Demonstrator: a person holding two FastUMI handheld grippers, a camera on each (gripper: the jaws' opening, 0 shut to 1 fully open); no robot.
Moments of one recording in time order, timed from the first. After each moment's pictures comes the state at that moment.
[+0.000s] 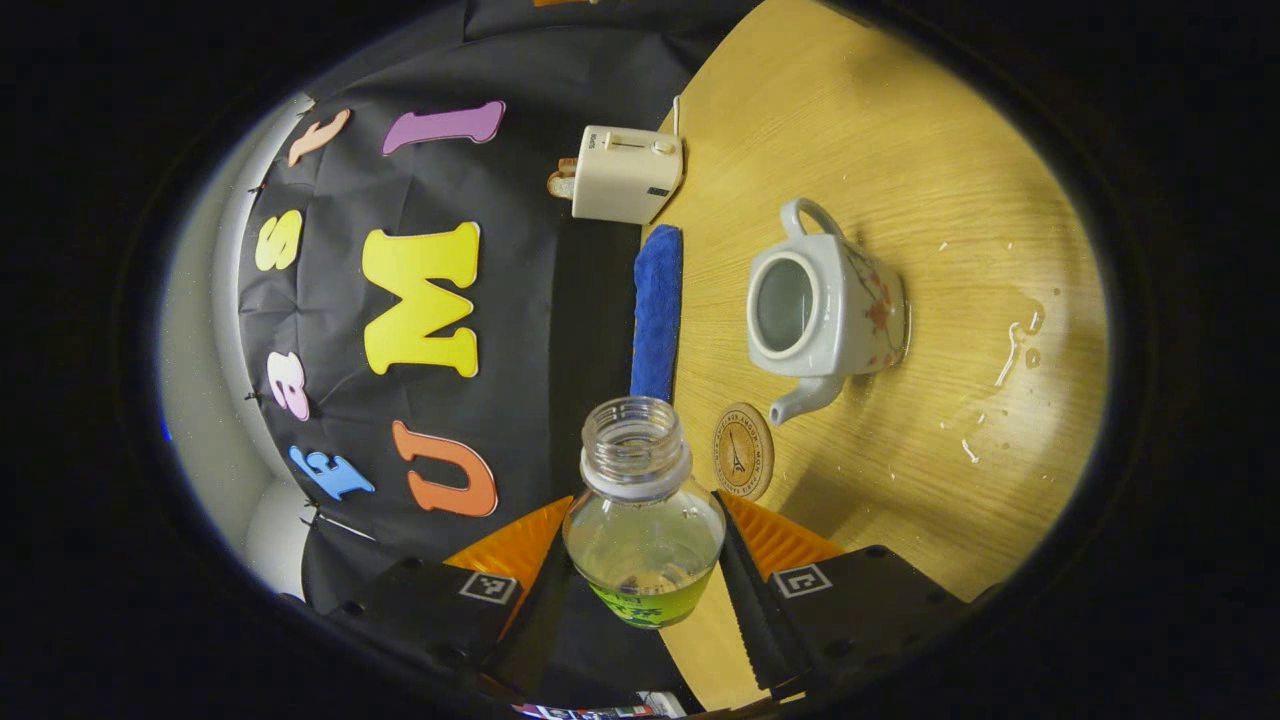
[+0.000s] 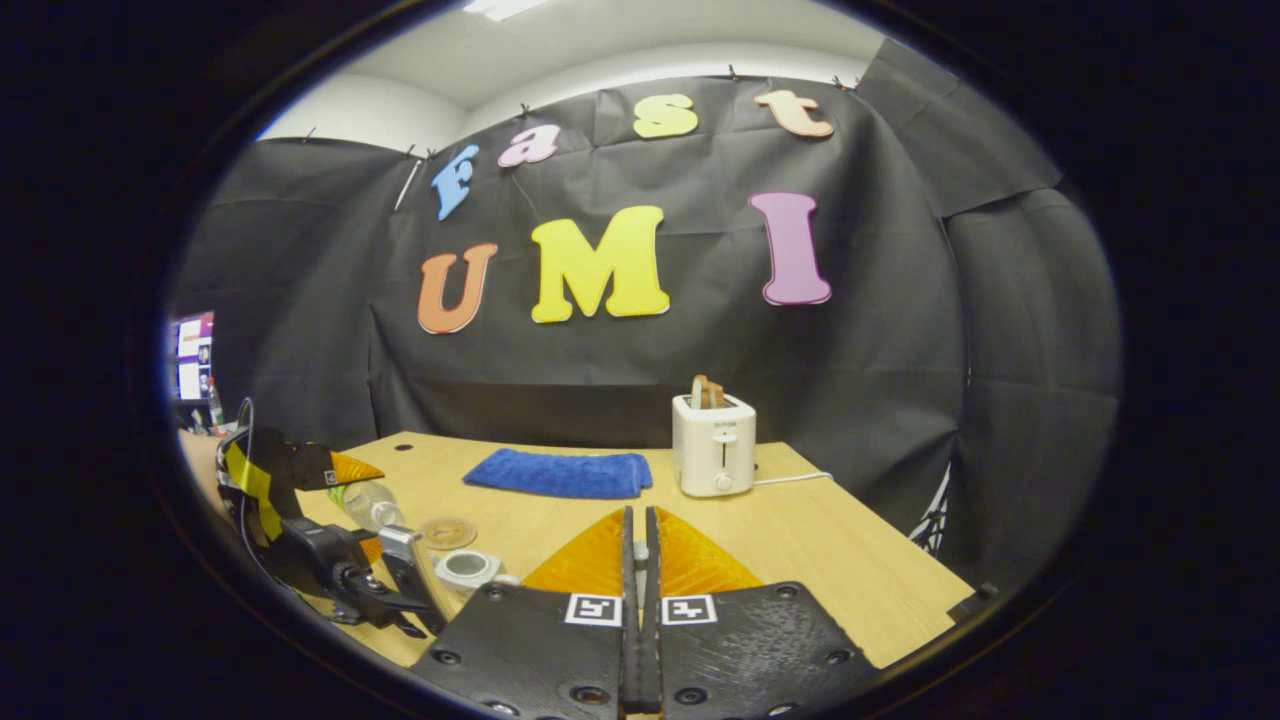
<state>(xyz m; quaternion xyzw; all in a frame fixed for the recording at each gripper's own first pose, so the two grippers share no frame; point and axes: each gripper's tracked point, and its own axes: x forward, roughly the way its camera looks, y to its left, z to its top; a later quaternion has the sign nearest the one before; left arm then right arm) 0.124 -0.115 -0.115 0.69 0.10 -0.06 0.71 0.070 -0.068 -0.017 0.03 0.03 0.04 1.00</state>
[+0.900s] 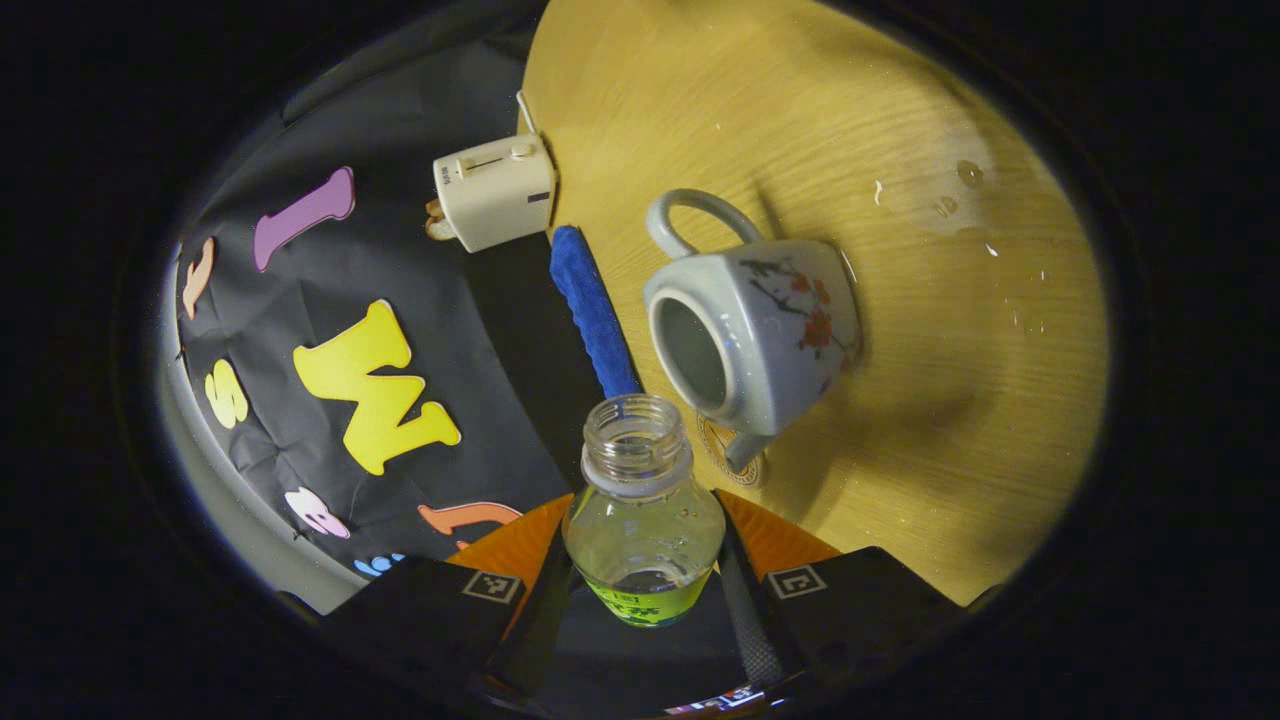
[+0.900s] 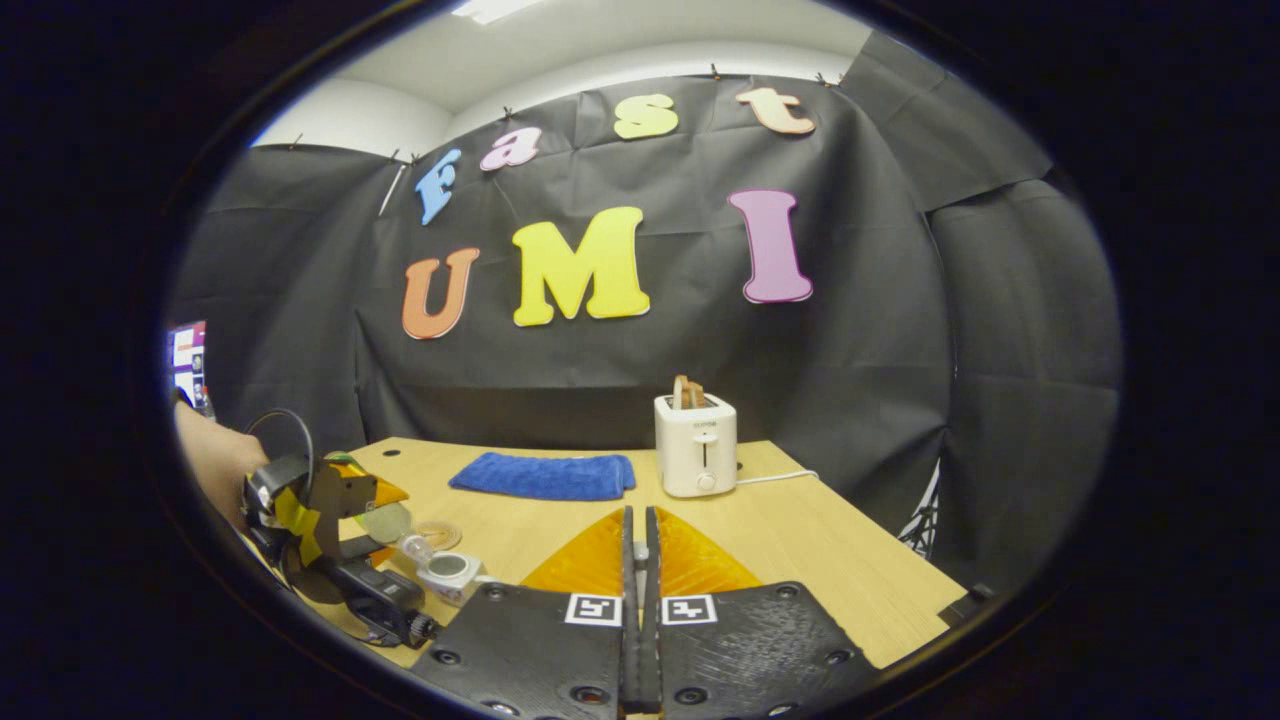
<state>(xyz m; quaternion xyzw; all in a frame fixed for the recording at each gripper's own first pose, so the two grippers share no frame) 0.142 -0.142 -0.134 0.83 0.17 -0.08 0.52 0.070 -0.088 -0.017 0.05 0.03 0.02 1.00</state>
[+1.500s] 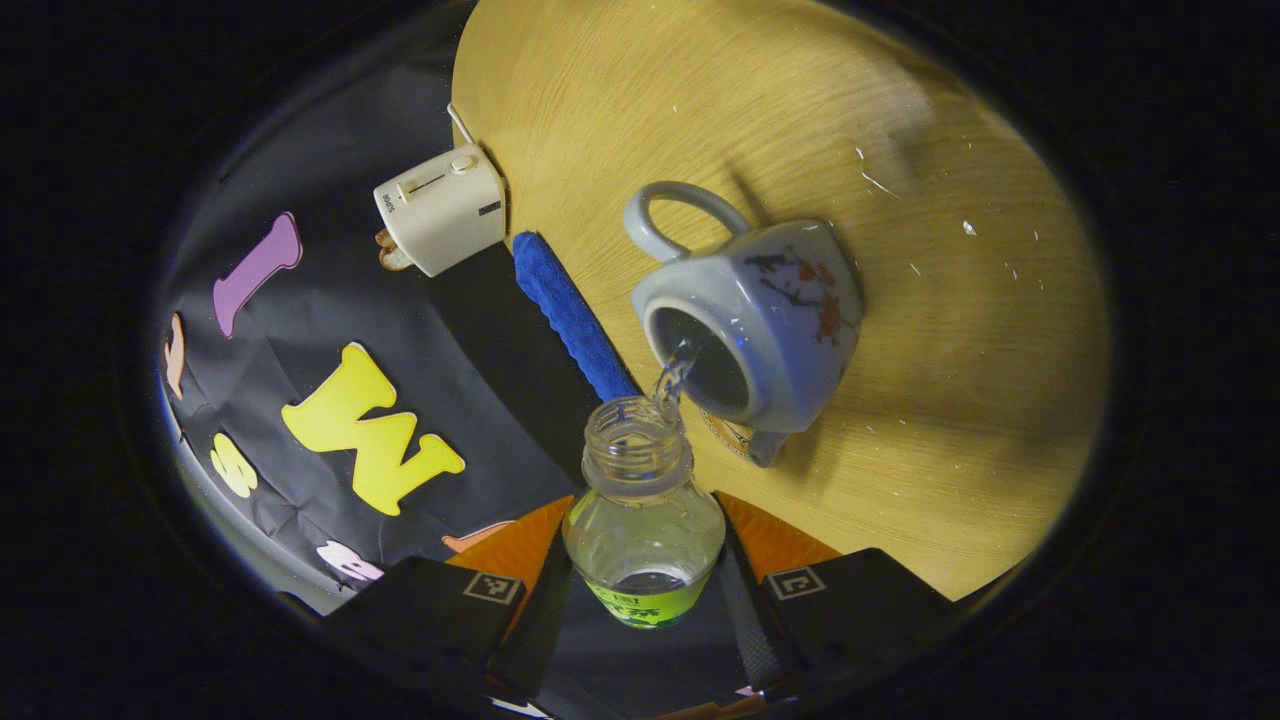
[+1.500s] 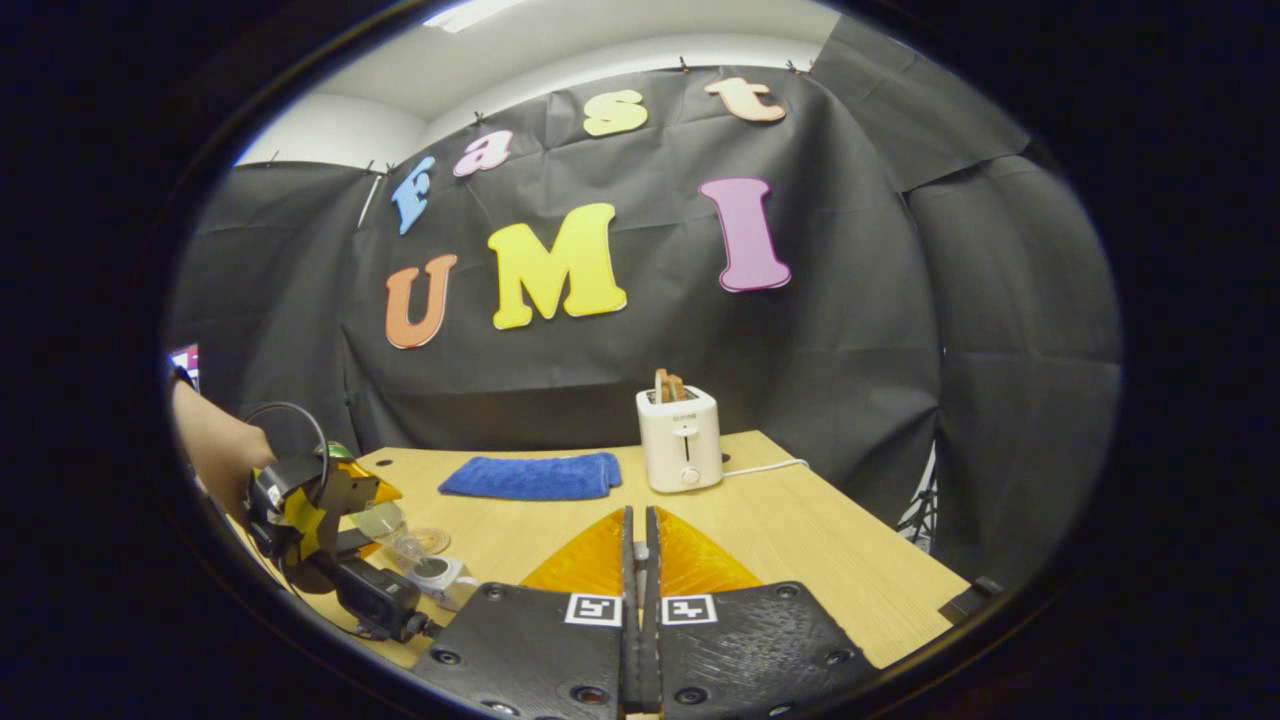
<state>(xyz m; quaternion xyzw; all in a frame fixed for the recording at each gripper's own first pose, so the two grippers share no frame) 0.153 -0.153 -0.117 0.87 0.19 -0.08 0.46 0.077 -0.111 -0.025 0.08 0.04 0.02 1.00</state>
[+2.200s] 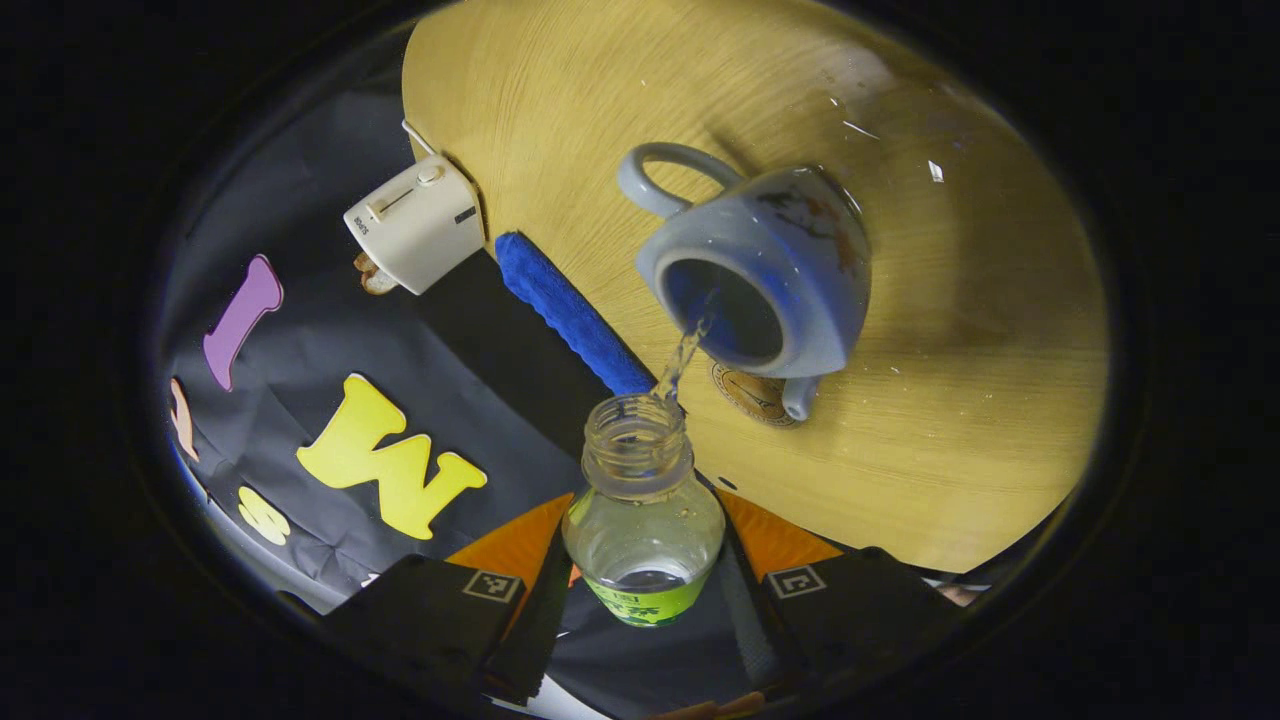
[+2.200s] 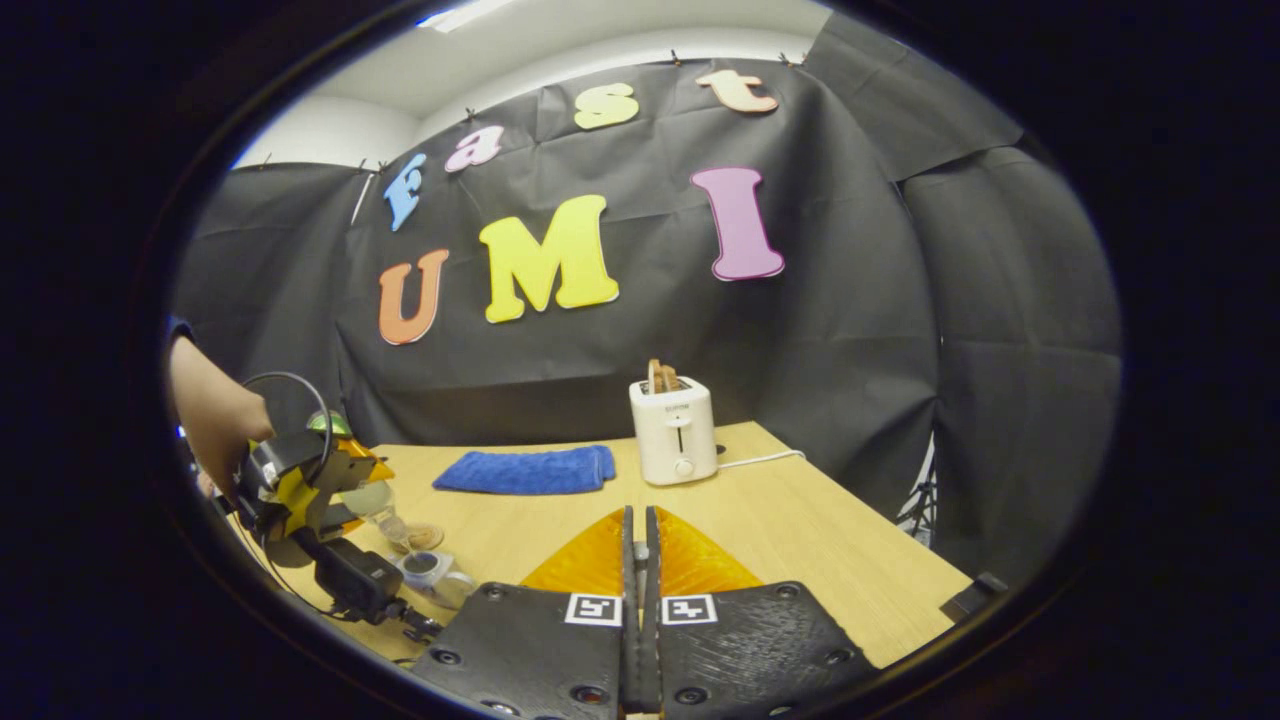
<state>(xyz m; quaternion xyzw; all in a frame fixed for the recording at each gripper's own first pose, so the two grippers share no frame) 0.161 -0.154 -0.093 0.90 0.19 -0.08 0.38 0.081 -0.119 -0.036 0.08 0.05 0.01 1.00</state>
